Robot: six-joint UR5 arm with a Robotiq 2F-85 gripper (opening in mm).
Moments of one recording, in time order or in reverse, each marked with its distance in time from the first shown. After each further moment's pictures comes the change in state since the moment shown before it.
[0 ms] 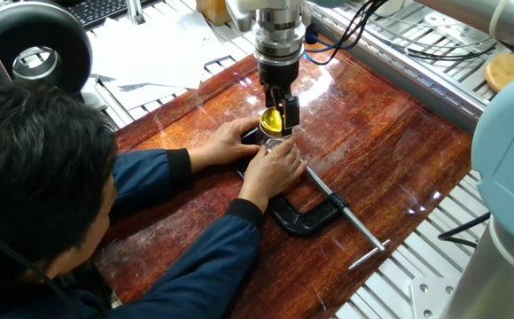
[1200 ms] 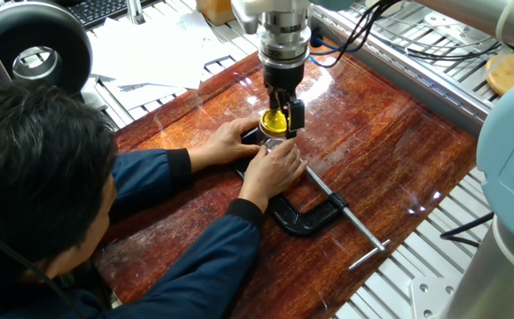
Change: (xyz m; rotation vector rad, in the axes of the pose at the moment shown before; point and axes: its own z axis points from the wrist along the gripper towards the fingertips) arm 0.010 0.007 0.004 -0.012 0.000 -0.003
